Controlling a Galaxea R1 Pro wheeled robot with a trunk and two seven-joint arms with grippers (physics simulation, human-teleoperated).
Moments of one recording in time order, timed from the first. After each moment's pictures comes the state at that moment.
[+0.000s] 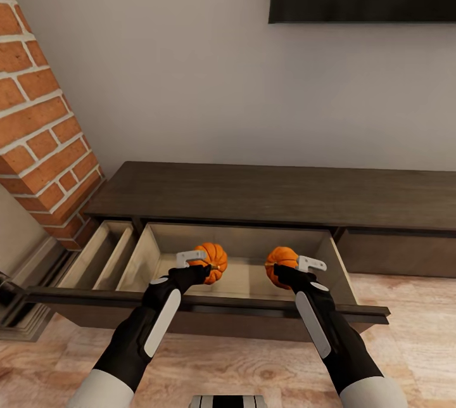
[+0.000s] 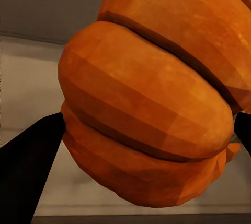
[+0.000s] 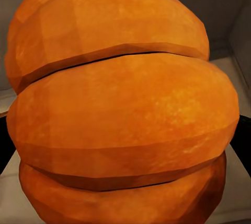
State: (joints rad) left arm -0.51 -0.10 -0.24 -1.16 0.35 0.55 0.23; right arm -0.49 0.05 0.12 -1.16 -0.37 0.46 -0.36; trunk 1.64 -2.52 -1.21
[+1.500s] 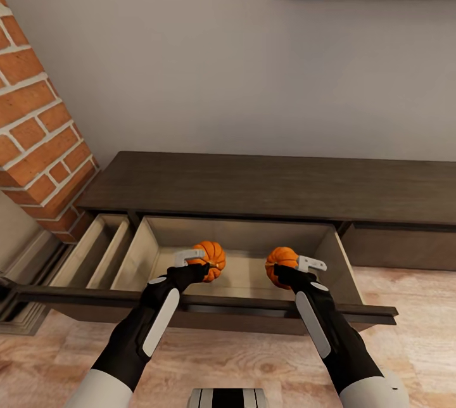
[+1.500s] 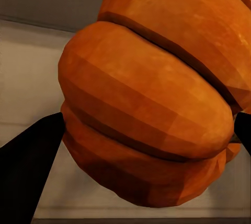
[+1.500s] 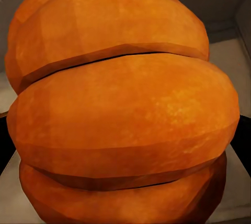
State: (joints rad) left arm -0.51 -0.10 -0.24 -1.17 0.35 0.54 0.23; right arm -0.49 0.05 0.12 -1.16 -0.37 0.46 -0.36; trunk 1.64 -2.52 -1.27
